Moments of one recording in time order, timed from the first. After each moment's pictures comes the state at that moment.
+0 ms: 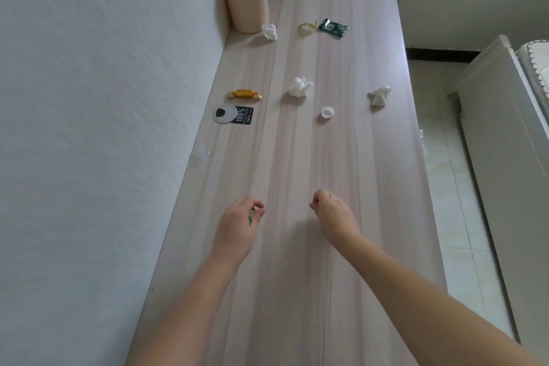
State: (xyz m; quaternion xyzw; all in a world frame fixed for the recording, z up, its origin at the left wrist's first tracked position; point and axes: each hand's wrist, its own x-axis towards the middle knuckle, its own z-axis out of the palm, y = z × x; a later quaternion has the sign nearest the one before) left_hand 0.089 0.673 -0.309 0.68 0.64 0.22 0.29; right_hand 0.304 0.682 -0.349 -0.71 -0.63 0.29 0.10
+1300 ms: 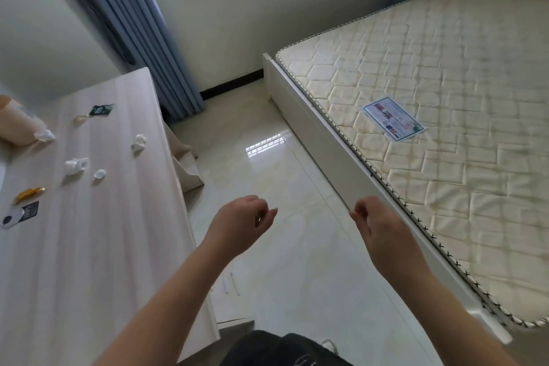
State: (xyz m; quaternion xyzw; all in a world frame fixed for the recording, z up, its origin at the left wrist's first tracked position) left_hand 0.587 0.420 -0.148 0.94 0.27 0.09 0.19; right_hand 0.769 0.221 -0.142 -0.83 -0.44 0.07 0.34
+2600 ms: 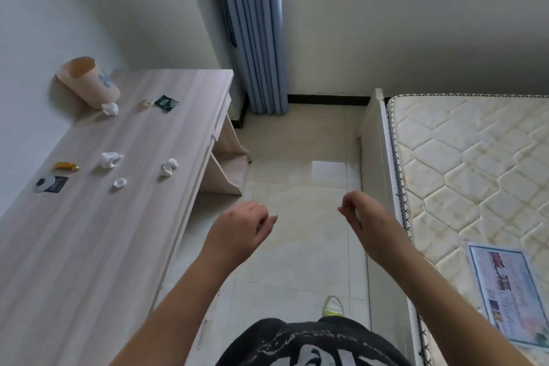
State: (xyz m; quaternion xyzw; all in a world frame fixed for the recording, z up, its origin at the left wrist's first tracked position) left_hand 0.772 0.707 -0.150 0.84 0.51 0.14 0.12; right_hand 1.031 0.682 -0.149 -0.63 -0.70 0.21 0.25
